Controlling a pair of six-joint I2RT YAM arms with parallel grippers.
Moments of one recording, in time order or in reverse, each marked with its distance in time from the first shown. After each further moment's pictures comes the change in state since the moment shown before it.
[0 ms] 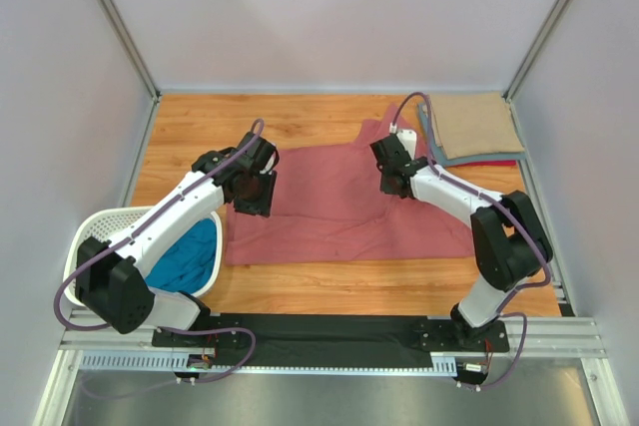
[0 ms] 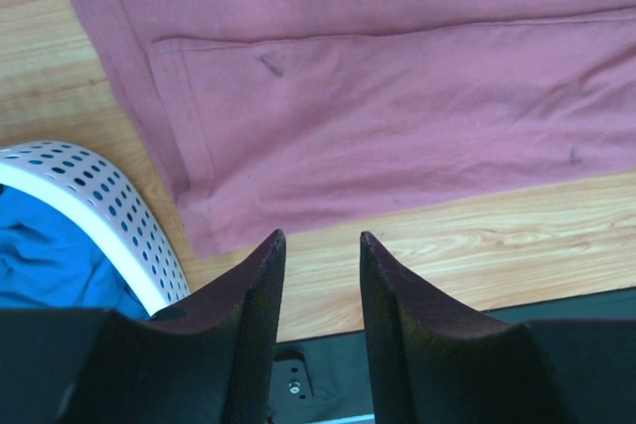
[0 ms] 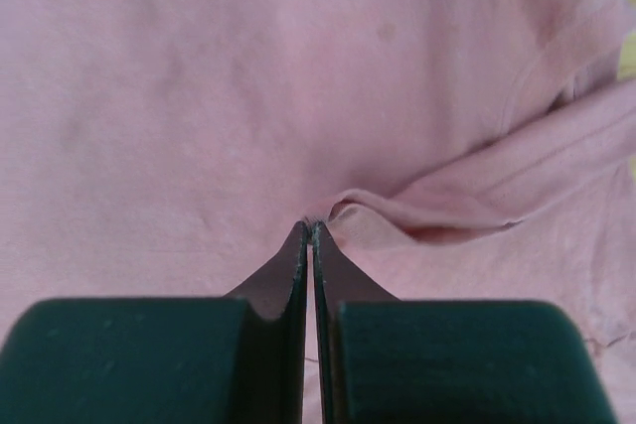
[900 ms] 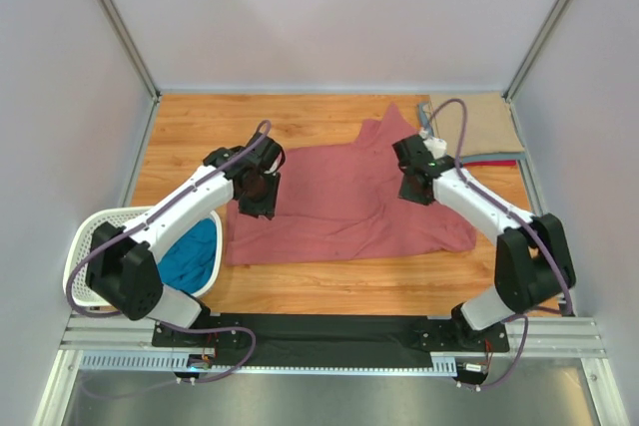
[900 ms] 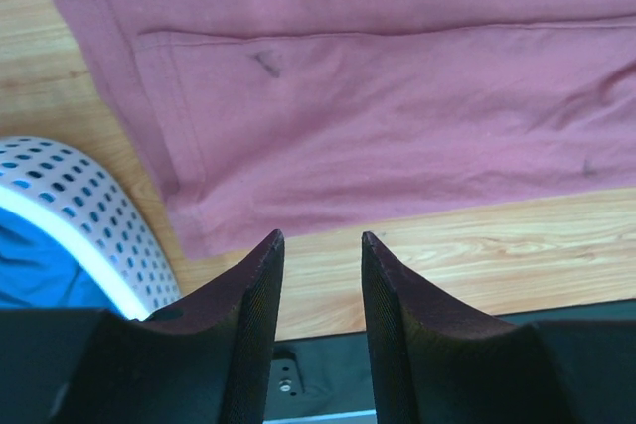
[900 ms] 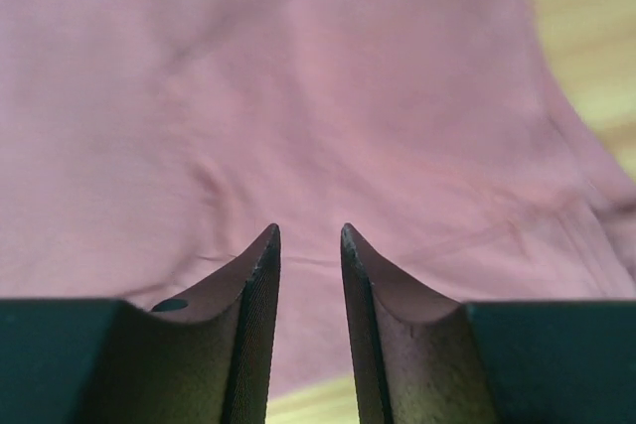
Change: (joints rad) left arm 0.000 0.069 0.015 -0.007 -0.003 -0.027; right arm -0.039 -0.100 0.032 -0.209 -0.029 0.095
